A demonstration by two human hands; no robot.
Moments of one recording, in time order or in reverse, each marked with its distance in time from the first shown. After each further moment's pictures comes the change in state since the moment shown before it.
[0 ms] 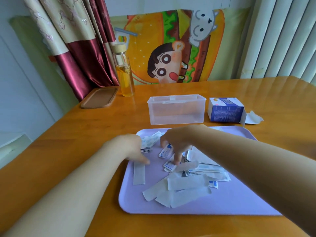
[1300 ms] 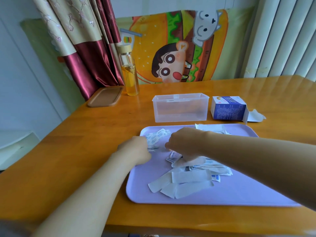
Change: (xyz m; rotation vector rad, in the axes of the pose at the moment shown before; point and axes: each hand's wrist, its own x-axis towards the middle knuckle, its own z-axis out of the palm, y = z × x) left_hand -0.014 0.006 0.028 -0.253 0.203 -0.039; right_hand -0.018 -0.012 0.023 -0.505 0.248 -0.141
